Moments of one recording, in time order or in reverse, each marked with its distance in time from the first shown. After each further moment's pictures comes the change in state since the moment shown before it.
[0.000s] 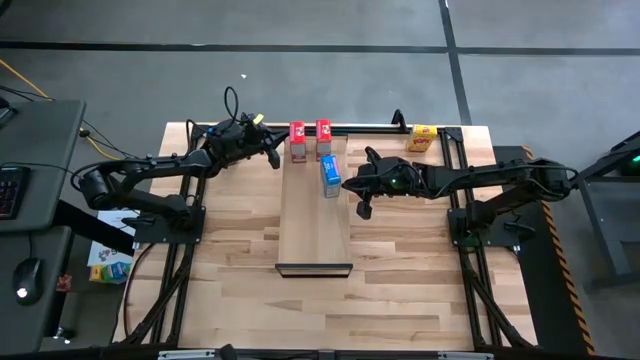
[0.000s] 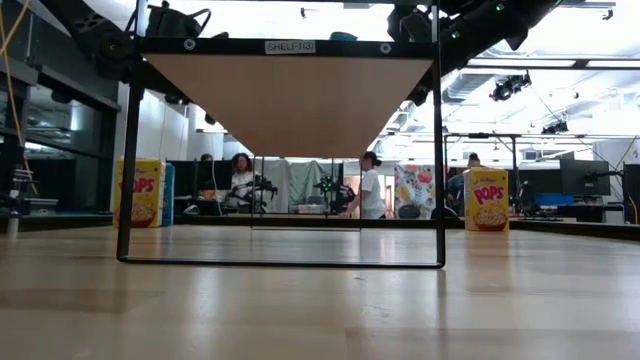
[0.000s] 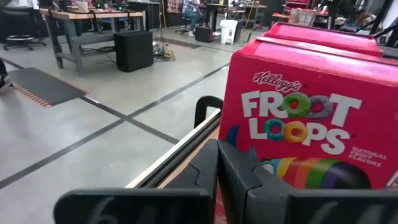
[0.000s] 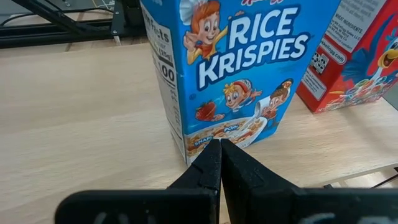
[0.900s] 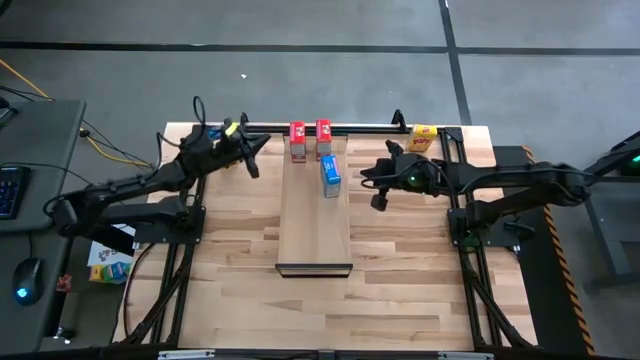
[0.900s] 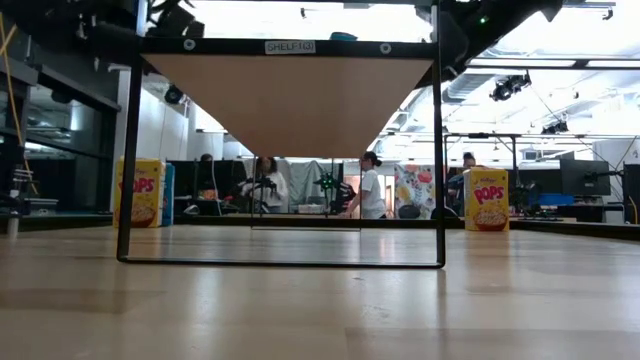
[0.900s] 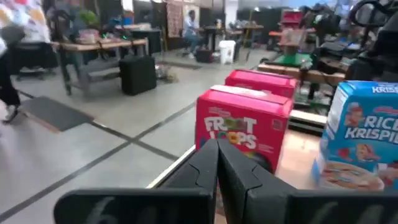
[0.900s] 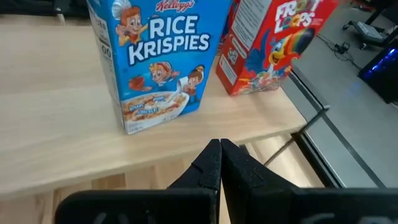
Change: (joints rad) left arm -0.050 -0.402 -0.103 -0.205 -0.062 0.044; right arm 0.000 -0.186 0.000 -0.225 0.204 -0.098
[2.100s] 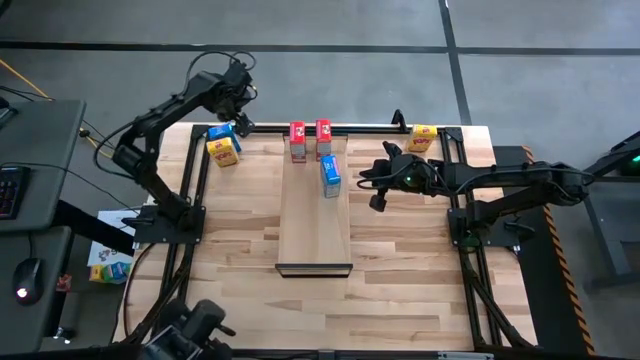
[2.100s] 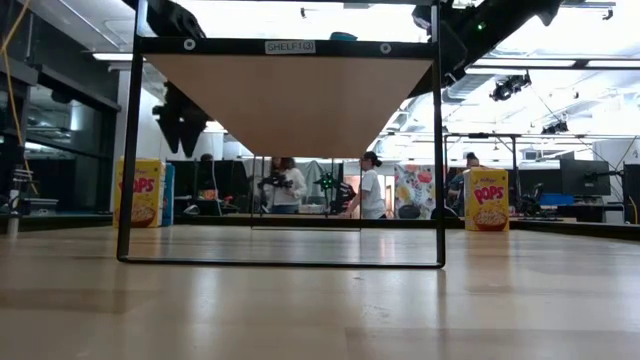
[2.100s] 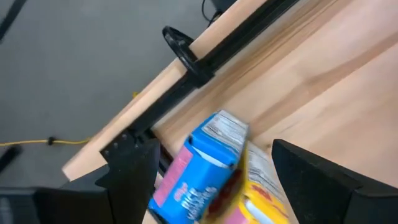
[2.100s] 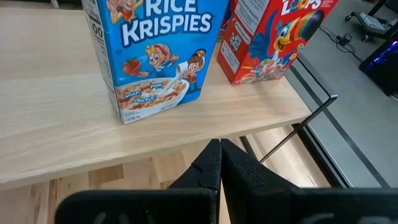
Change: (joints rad) left arm 0.417 0.764 0.970 -1.503 -0.284 0.190; right arm 0.000 0.025 0.000 -0.011 0.000 0.003
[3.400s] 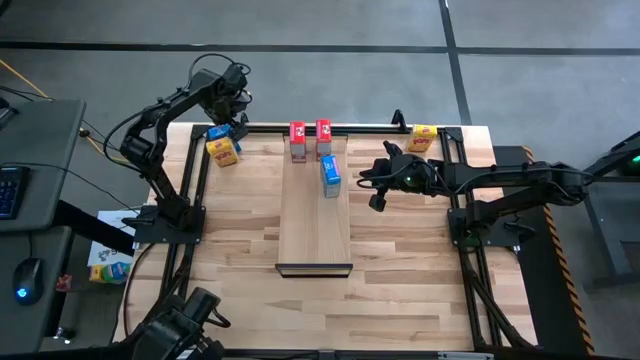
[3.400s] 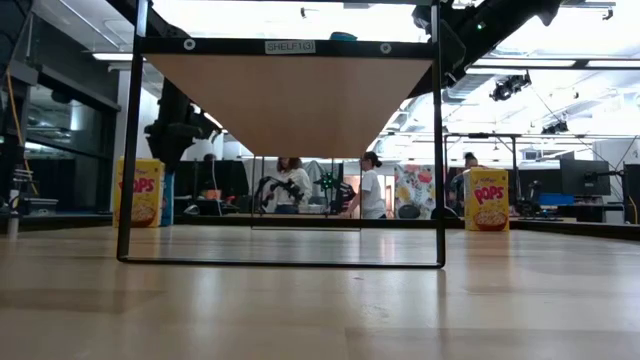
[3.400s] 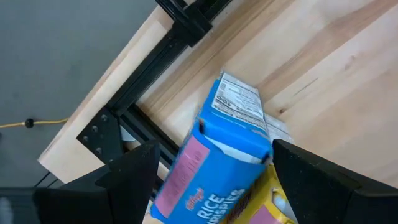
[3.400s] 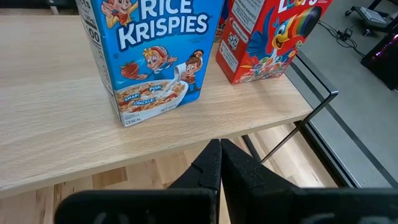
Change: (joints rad) left arm 0.101 0.106 0.000 -0.079 0.064 0.122; right arm 0.000 0.000 0.000 0.001 0.000 0.034
